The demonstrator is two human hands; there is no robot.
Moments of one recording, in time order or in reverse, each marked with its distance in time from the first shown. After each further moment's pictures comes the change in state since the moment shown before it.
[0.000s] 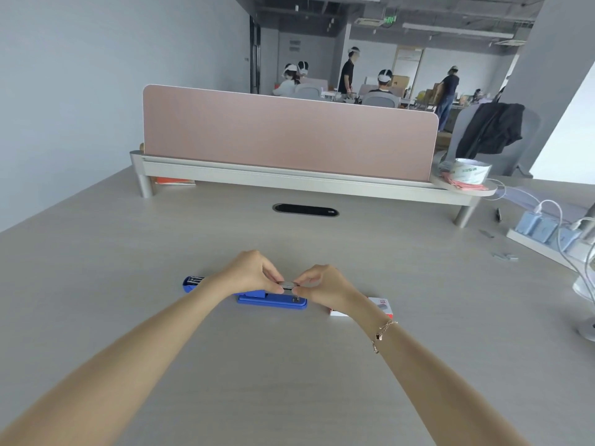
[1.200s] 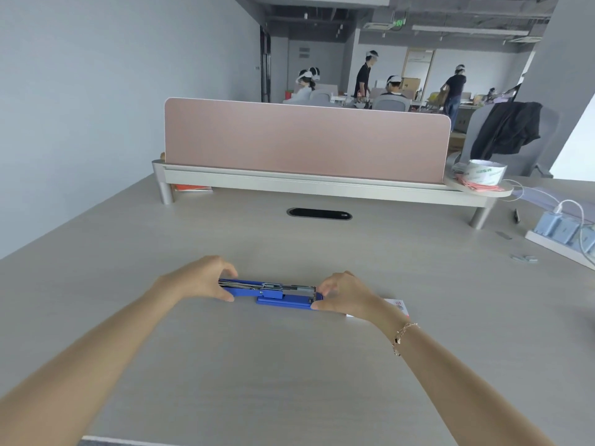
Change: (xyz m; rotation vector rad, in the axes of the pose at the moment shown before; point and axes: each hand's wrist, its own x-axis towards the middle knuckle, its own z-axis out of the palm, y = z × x) left_hand -0.037 -0.083 -0.058 0.371 -0.005 -0.030; right_hand -0.007 0.005 -0.002 -0.258 -0.059 -0.009
